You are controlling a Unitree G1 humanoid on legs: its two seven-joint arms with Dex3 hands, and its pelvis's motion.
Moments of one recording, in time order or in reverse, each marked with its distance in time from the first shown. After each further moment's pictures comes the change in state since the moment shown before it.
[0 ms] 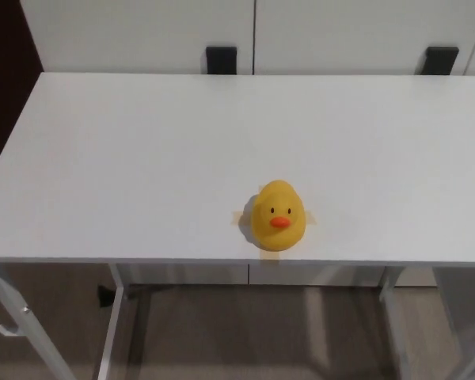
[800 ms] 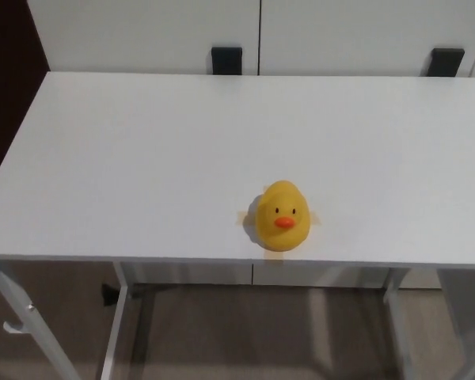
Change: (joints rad) left_arm -0.017 0.001 0.009 -0.002 0.001 0.000 0.007; right_arm -0.015 0.235 0.172 0.253 0.024 -0.135 -0.051
